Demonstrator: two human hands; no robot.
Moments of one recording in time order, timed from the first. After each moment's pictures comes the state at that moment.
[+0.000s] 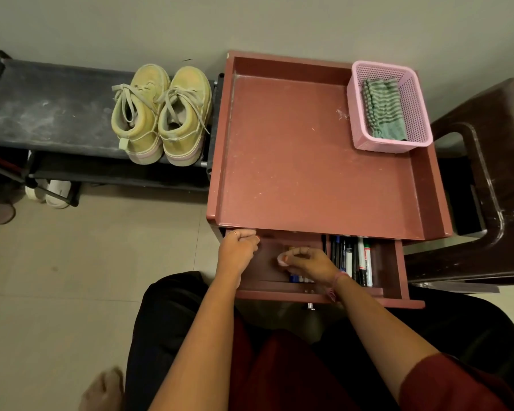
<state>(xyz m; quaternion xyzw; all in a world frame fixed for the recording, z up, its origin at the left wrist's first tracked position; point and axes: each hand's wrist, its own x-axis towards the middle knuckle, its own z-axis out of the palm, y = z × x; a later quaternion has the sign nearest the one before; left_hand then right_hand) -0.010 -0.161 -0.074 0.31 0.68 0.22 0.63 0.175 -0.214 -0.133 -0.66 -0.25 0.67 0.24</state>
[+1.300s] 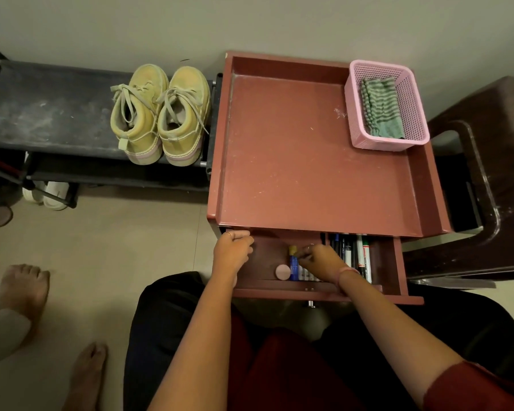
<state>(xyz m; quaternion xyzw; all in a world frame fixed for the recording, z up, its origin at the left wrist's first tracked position) -0.018 -0.160 -0.077 0.28 0.70 0.21 0.62 0.191 -0.207 -0.117 -0.71 -0.55 0.43 -0.03</state>
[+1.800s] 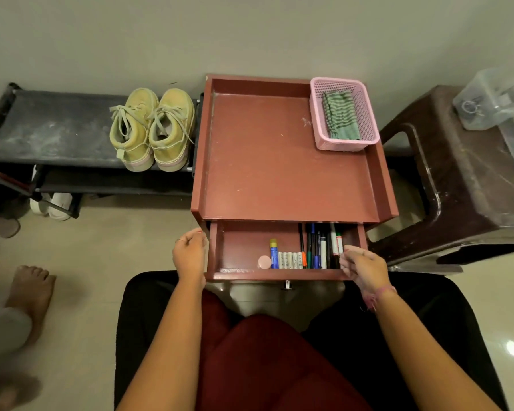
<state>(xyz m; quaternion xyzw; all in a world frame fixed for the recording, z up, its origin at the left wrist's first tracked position) -0.046 -0.195 -0.042 0.21 0.74 0.38 0.52 0.254 -0.299 -0.030 -0.77 -0.02 0.46 0.43</state>
